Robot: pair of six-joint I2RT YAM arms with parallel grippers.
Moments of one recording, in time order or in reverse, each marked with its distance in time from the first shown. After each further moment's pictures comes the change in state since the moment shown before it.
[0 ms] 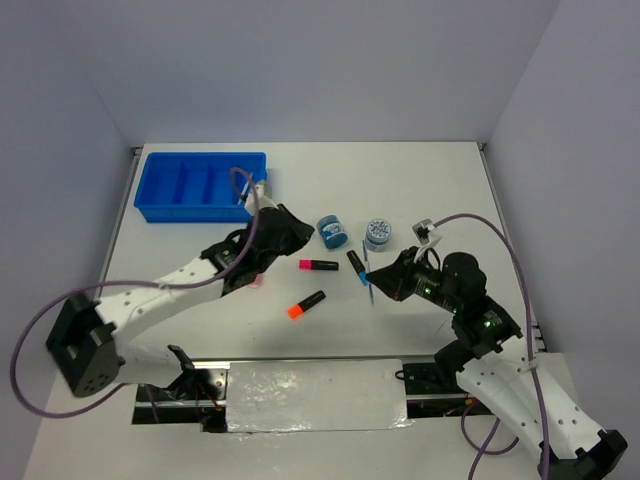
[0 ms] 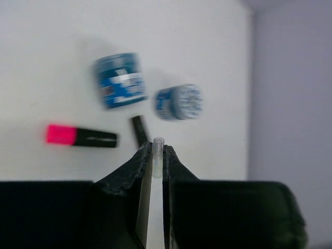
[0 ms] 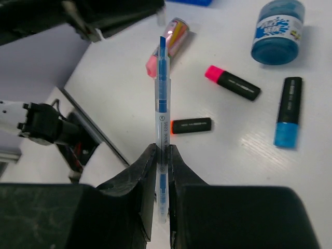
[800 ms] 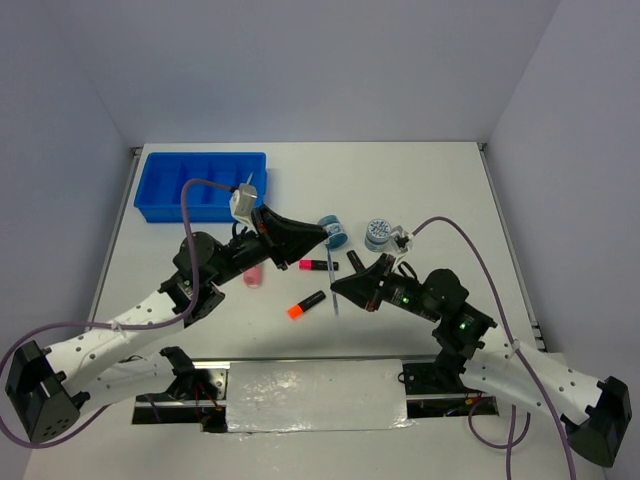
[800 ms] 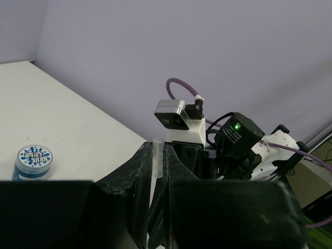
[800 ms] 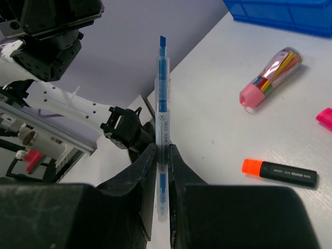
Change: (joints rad) left arm 0.008 -0.379 -0.262 0.773 0.672 0.495; right arm 0.336 0.069 -0.190 0.591 0.091 0.253
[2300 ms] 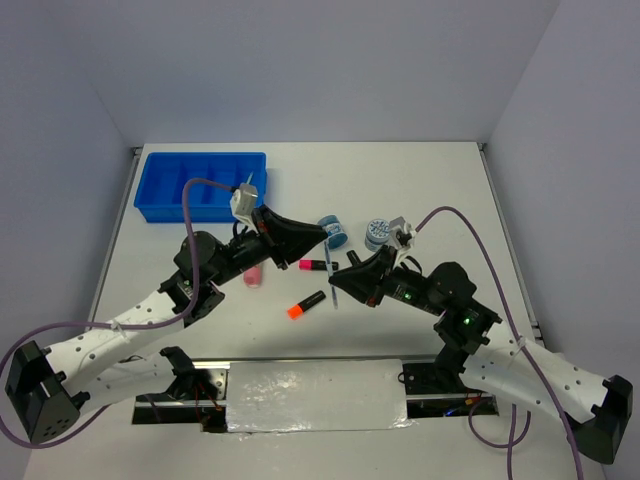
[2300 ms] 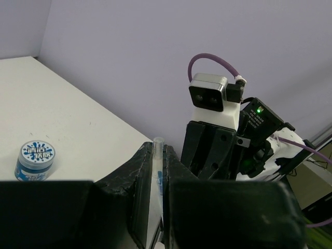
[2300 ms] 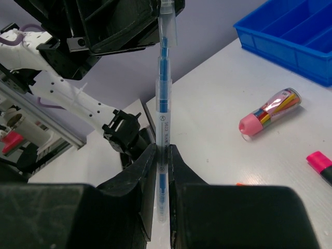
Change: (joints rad) left arm 0.001 -0.008 0.000 -0.026 0.001 0.010; right arm 0.009 0.026 0.106 0.008 -0.050 -0.161
